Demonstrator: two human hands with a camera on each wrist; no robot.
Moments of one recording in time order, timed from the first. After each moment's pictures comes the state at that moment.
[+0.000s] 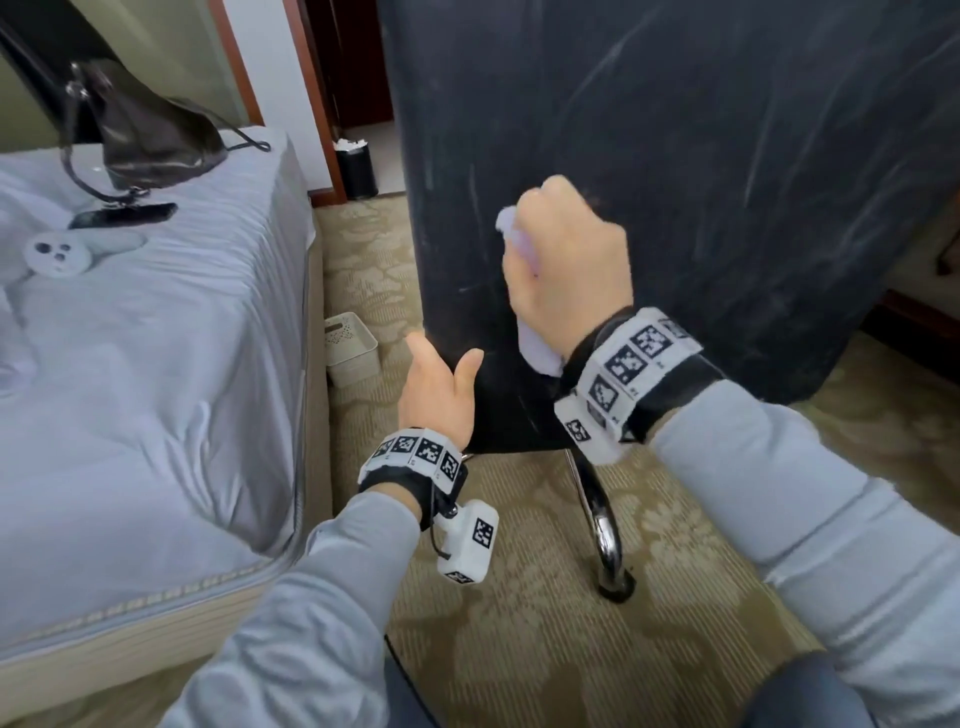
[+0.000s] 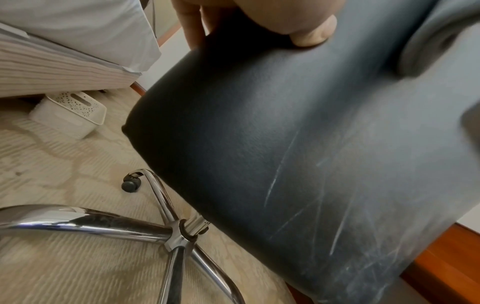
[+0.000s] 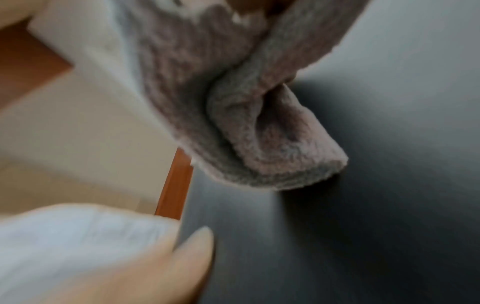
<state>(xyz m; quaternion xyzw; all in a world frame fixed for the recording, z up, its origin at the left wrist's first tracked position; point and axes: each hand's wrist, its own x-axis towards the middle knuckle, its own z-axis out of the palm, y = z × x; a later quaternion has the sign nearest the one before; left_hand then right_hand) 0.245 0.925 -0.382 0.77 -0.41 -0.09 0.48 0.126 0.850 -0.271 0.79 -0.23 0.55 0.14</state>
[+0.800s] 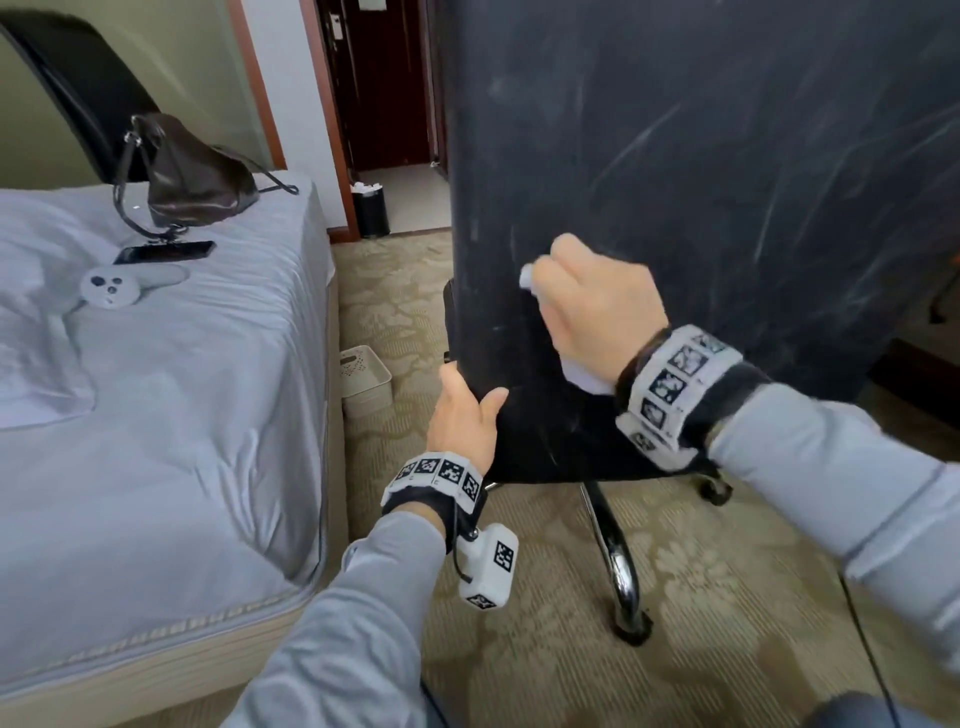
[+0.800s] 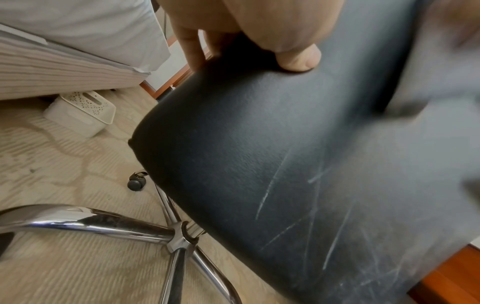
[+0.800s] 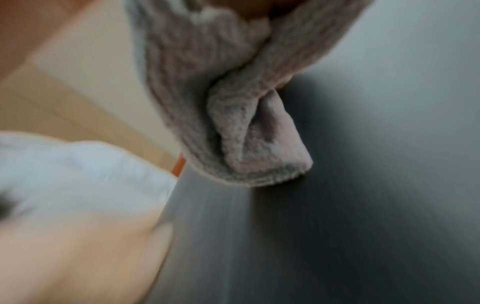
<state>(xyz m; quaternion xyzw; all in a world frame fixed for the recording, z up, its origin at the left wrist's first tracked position) 0.261 0.928 -0.377 0.74 -0.44 -0.12 0.49 0.117 0.866 -0.245 0.88 -0.22 0.34 0.24</state>
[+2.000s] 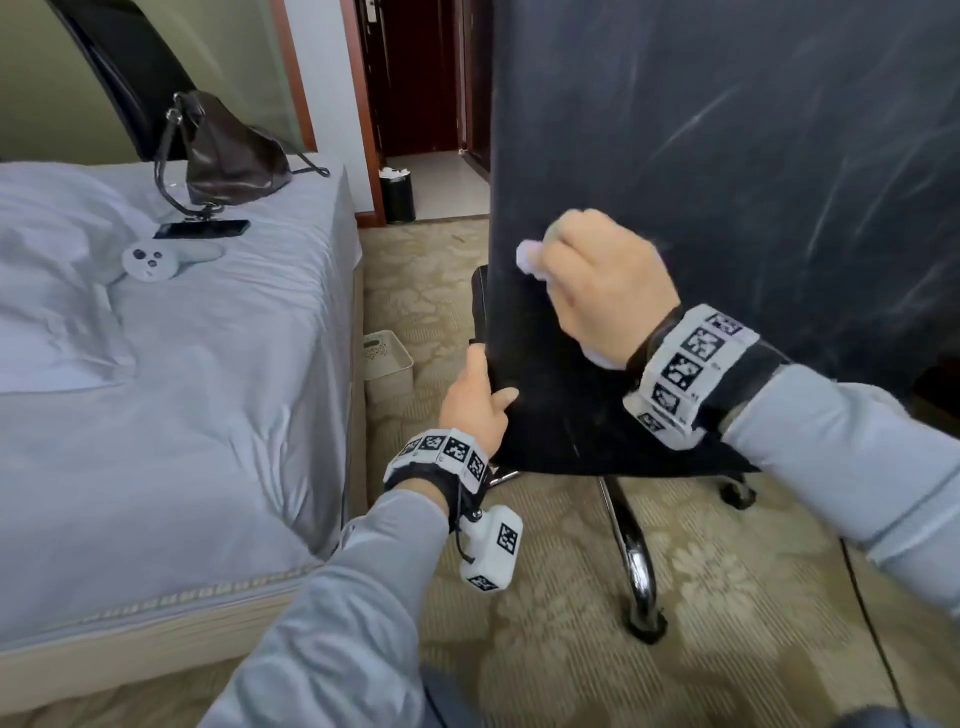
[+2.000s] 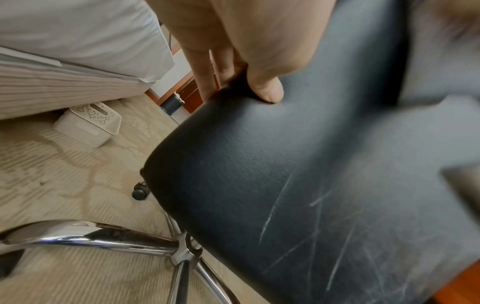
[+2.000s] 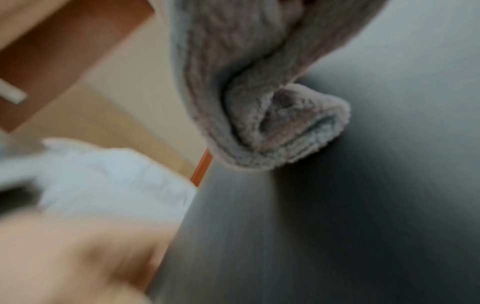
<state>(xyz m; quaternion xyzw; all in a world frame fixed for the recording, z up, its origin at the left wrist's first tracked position) 0.284 0.936 -0.374 0.75 -0.49 -0.12 0.44 0.149 0.854 -0.245 0.86 -0.06 0.46 0.24</state>
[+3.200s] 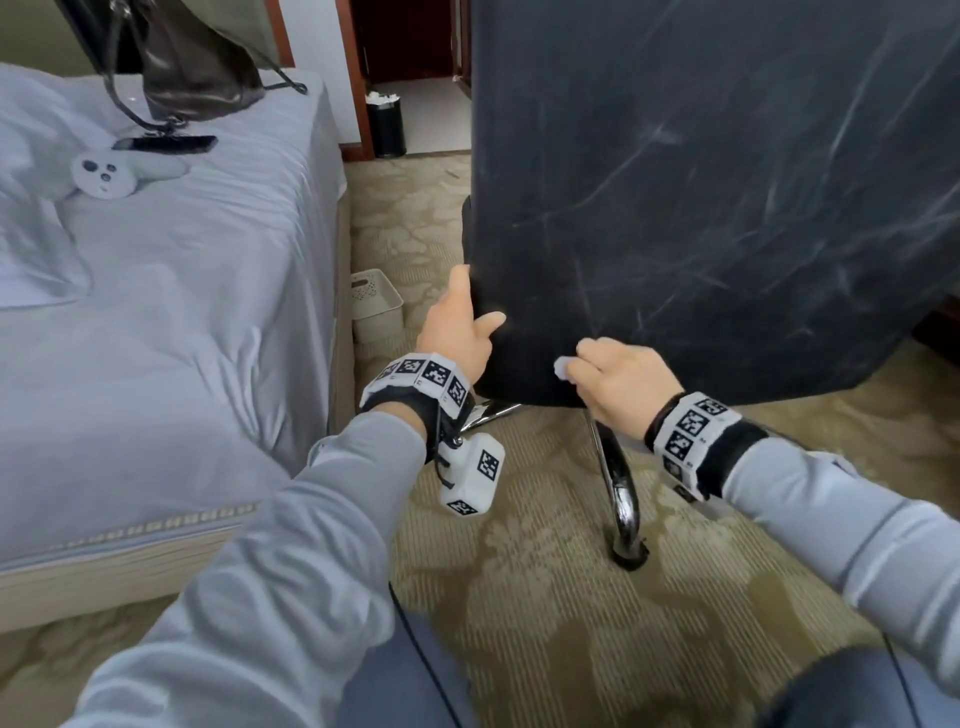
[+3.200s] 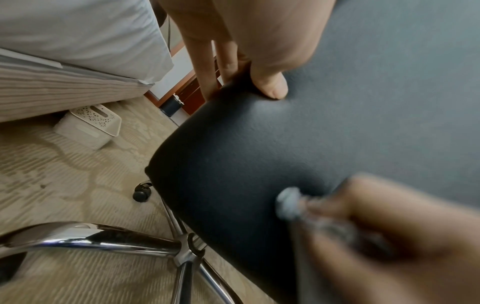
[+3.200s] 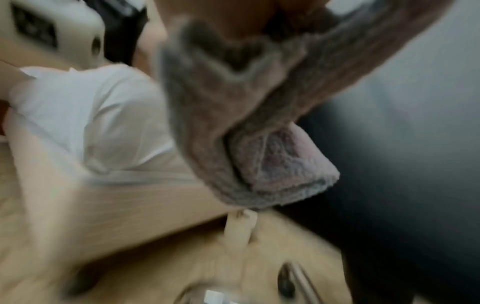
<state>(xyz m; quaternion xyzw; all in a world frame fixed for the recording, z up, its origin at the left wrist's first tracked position) 0.287 0.934 -0.378 0.76 -0.48 -0.11 0.42 0.082 0.856 -0.402 0.94 -0.14 0.25 0.17</state>
